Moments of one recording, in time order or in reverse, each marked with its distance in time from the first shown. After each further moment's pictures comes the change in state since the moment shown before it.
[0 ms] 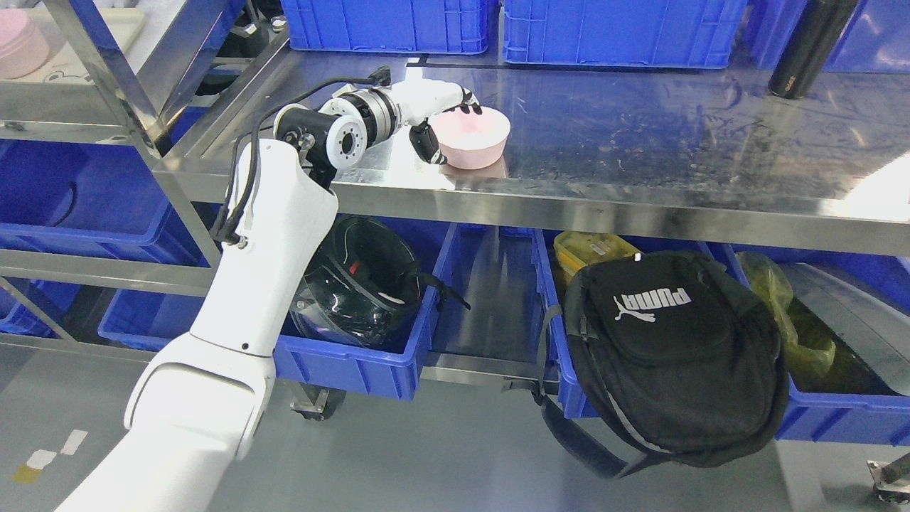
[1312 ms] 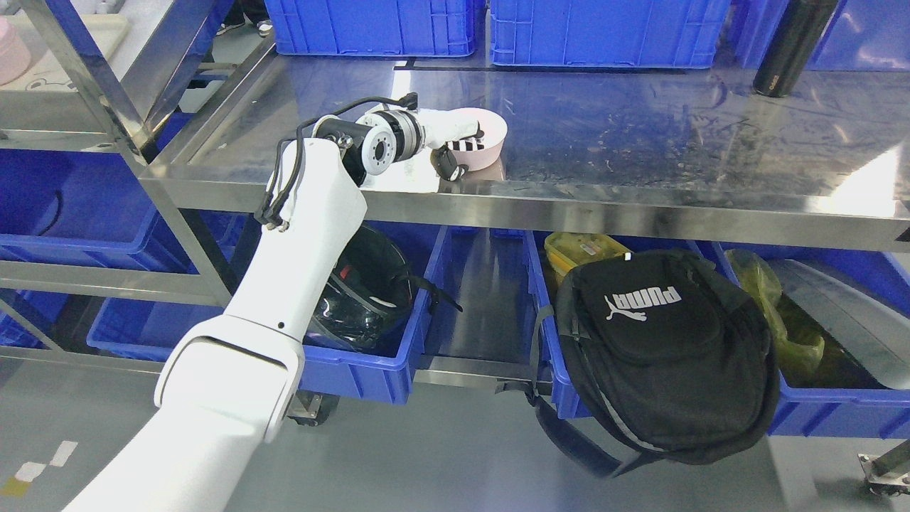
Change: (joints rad) left arm -0.055 -0.078 0.021 0.268 -0.051 -0.109 0.026; right arm 0.000 0.000 0.000 0.000 0.000 0.000 0.000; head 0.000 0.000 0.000
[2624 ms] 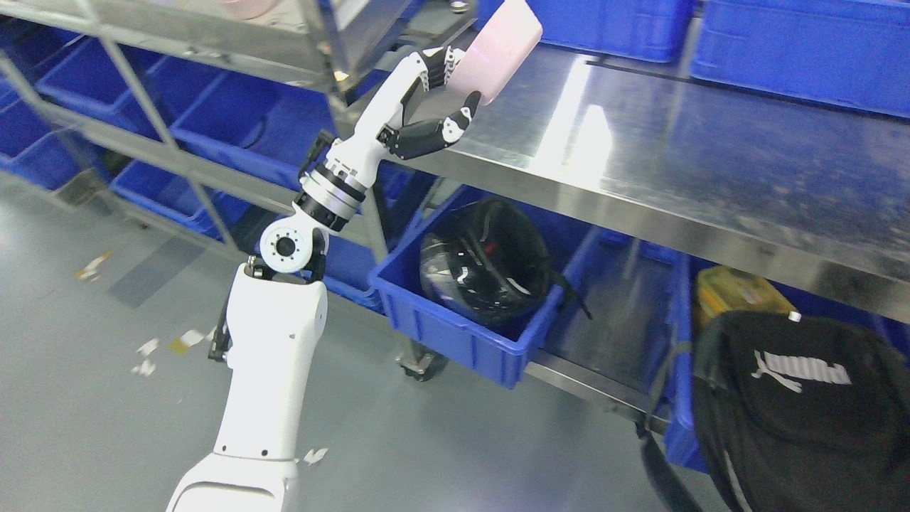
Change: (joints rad) left arm 0.471 -0.008 0.244 -0.473 1.050 -0.278 0.287; right arm 0.000 0.000 0.000 0.000 0.000 0.000 -0.001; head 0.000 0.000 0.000
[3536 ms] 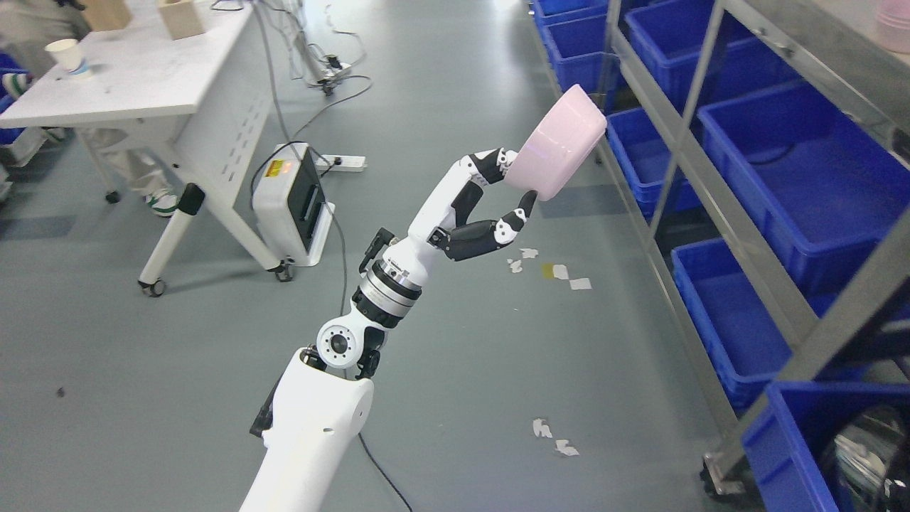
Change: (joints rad) left arm 0.197 -0.001 -0.222 -0.124 0.121 -0.079 0.079; right arm 0.000 0.000 0.000 0.000 0.000 0.000 0.002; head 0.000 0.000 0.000
